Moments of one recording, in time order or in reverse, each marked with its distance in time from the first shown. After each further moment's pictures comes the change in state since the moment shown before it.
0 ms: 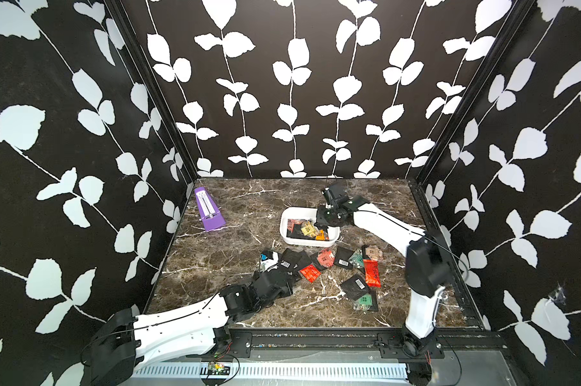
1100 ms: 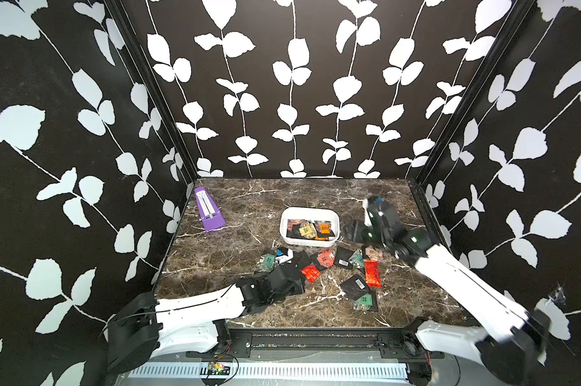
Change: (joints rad) left arm -0.034 0.237 0.161 0.058 0.087 0.042; right arm 0.000 -0.856 -0.579 -0.055 0.074 0.006
